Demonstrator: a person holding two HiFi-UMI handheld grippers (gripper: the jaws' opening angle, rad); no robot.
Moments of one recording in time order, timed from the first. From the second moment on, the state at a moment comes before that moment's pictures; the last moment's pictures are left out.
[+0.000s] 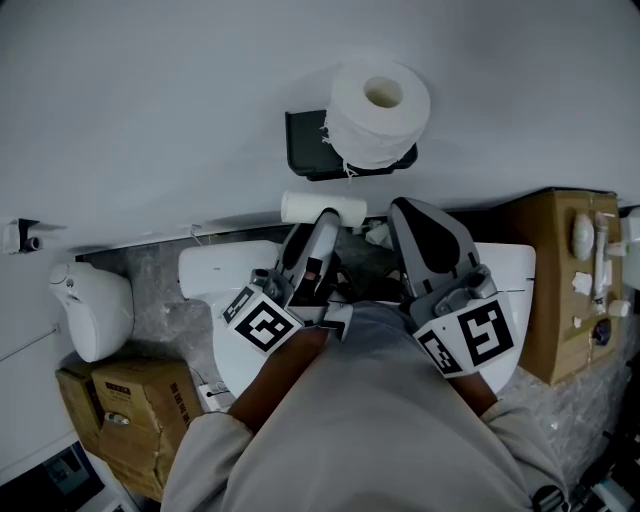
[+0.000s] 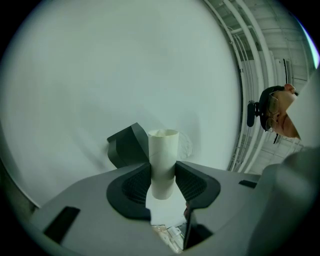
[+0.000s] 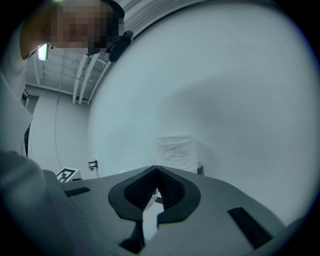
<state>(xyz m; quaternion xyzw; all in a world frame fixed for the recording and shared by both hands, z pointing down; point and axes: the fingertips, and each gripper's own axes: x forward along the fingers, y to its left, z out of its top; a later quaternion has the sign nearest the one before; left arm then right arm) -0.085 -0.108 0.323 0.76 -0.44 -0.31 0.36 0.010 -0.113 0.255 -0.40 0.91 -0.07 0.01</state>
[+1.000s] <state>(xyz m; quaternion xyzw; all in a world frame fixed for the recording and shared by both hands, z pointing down) -0.107 -0.119 0.309 0.77 -0.40 -0.33 0.36 -0.006 -0.130 0.259 -0.42 0.90 -0.06 0.00</state>
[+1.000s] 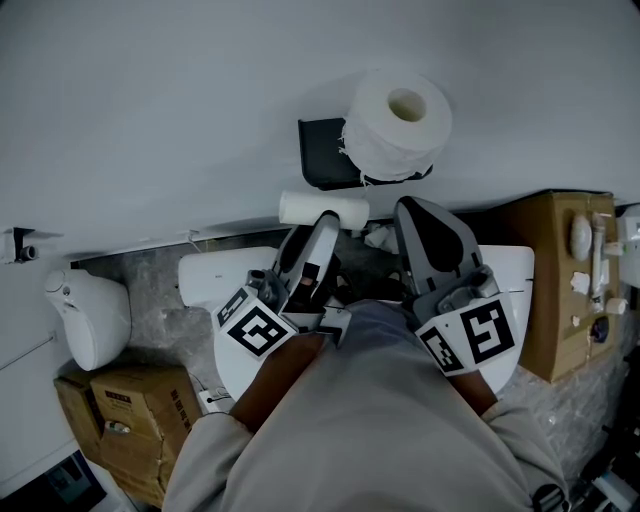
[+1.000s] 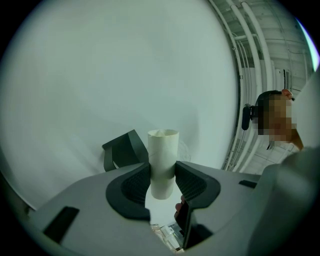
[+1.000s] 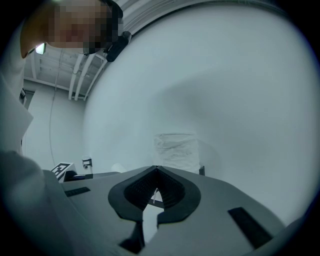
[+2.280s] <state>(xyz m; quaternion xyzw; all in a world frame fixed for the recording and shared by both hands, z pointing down) -0.108 -0.120 0.316 0.77 -0.39 -0.33 0.38 0.004 -0.167 0.252 -0.47 0.88 -0.04 -0.02</state>
